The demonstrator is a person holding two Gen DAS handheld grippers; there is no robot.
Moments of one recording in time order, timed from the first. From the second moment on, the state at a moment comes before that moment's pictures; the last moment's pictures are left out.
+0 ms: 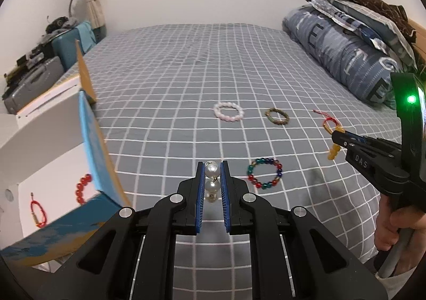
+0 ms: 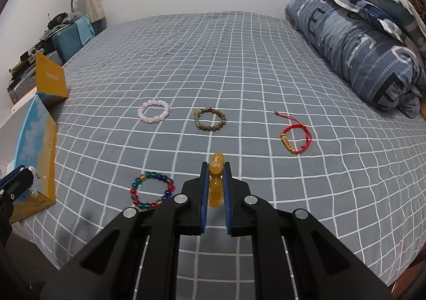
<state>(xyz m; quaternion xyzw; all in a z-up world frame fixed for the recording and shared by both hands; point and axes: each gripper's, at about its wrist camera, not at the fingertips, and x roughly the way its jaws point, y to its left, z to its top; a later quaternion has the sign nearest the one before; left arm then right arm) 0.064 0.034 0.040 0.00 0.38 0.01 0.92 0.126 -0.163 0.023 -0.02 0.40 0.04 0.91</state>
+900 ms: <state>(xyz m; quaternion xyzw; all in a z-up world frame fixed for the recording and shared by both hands) 0.028 0.176 0.081 -0.07 0.36 0.12 0.92 0.120 0.027 0.081 -0.06 0.38 0.18 0.91</state>
